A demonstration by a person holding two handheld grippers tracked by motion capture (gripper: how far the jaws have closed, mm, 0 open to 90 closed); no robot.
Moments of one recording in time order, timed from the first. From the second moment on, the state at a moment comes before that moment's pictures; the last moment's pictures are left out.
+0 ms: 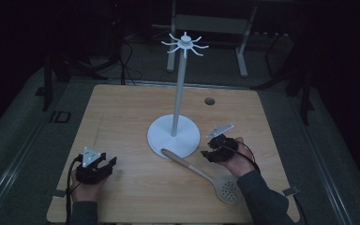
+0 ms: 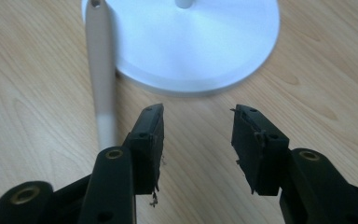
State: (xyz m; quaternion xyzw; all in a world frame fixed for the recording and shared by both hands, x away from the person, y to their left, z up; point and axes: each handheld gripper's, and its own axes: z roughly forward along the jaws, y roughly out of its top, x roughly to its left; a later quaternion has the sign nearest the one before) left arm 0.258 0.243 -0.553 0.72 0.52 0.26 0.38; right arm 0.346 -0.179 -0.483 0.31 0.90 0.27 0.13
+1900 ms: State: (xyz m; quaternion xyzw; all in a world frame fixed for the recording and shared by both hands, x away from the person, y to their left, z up) left arm 0.258 0.242 -0.552 0.71 0.53 0.26 0.39; right arm 0.348 -0.108 -0.535 0.23 0.96 0.17 0.04
